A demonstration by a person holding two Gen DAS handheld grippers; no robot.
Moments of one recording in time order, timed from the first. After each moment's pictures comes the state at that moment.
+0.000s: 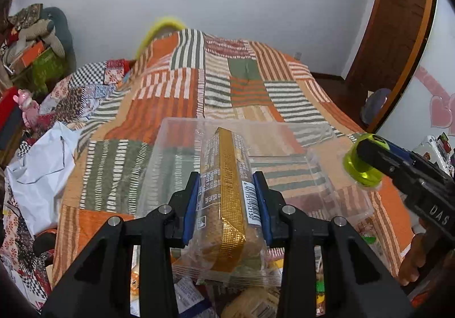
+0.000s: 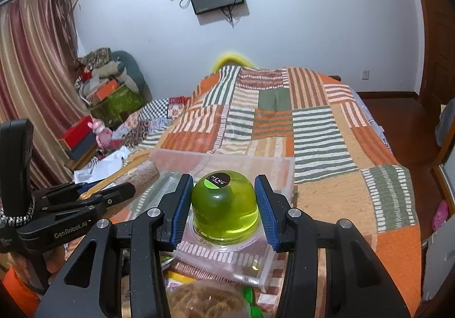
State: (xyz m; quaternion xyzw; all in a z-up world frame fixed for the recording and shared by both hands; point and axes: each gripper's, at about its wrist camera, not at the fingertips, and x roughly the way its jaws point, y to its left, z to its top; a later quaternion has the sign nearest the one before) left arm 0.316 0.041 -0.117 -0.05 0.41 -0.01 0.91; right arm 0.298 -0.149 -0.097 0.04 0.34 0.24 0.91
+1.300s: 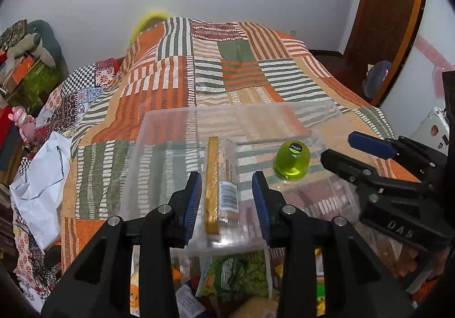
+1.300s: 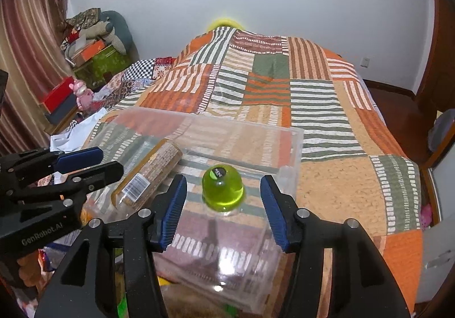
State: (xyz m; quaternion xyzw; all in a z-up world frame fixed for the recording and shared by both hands) left arm 0.331 0.024 -0.133 0.00 0.44 -0.03 0.90; right arm 0.315 -0.137 -0.126 -0.02 0.40 0.23 0.89
